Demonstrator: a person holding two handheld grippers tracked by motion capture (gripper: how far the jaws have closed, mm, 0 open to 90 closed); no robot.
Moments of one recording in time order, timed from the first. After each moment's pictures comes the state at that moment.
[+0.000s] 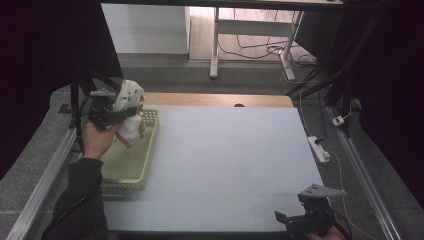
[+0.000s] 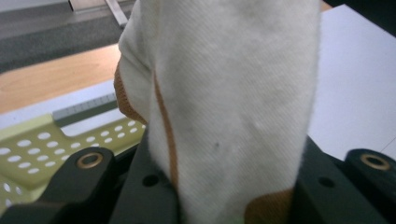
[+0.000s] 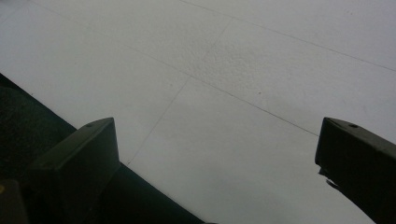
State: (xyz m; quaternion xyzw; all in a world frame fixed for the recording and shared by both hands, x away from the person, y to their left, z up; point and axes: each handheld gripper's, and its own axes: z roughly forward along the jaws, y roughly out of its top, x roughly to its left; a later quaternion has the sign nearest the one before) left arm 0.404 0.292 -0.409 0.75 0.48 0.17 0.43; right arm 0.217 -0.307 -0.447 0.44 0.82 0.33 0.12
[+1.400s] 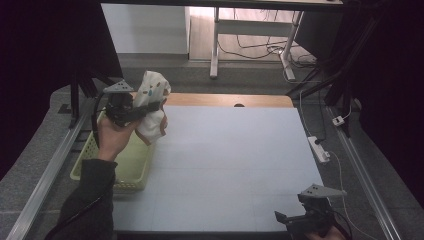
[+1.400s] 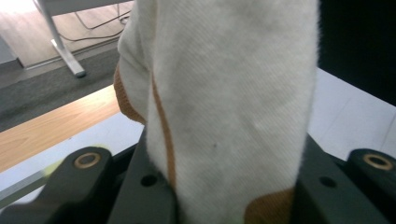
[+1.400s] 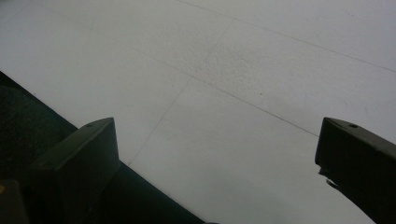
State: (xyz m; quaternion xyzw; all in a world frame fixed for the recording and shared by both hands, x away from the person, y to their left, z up) left arm 0.382 0.223 -0.361 0.76 0.38 0.16 0.50; right arm 0.216 -0.308 -0.447 0.44 0.82 0.34 0.12
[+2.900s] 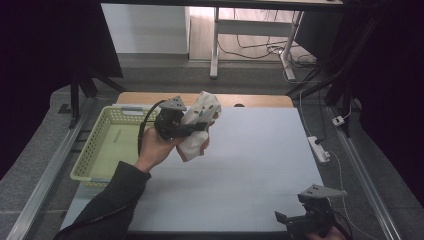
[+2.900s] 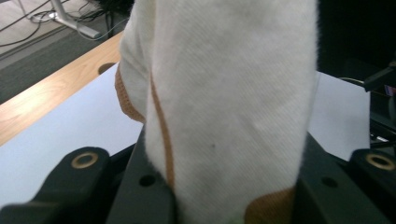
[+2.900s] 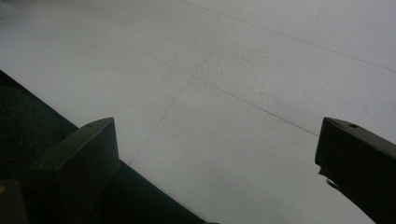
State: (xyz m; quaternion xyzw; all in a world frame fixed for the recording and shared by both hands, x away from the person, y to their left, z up) left arm 0.374 0.106 -0.373 0.83 0.26 0.09 0.49; right arm 0.216 -0.308 -0.447 0.44 0.82 0.34 0.12
